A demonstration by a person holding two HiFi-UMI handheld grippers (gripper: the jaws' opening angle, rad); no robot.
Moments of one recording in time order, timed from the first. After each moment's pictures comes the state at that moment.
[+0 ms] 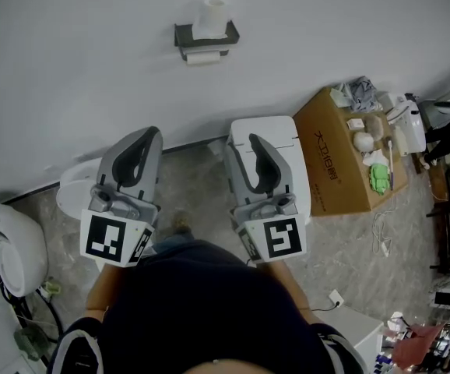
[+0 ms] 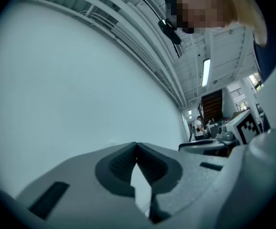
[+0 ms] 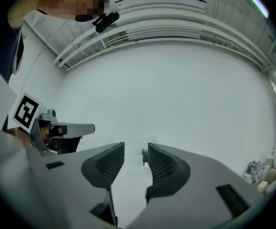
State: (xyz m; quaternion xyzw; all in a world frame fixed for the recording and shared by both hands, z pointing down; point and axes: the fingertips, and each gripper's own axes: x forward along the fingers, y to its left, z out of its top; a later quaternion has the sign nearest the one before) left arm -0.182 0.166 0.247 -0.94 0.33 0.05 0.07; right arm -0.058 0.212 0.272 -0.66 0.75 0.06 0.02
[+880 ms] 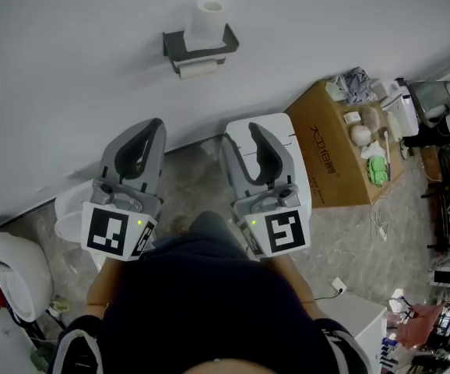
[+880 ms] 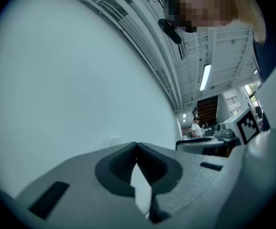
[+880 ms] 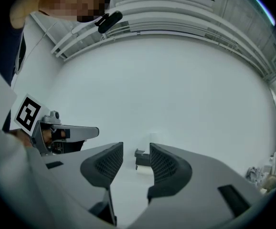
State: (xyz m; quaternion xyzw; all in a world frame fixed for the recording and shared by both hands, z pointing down) left arm -0.155 0.066 0.265 -0.95 0.29 0.06 0.05; right arm -0.048 0.120 0.275 -0.68 0.73 0.07 0.00
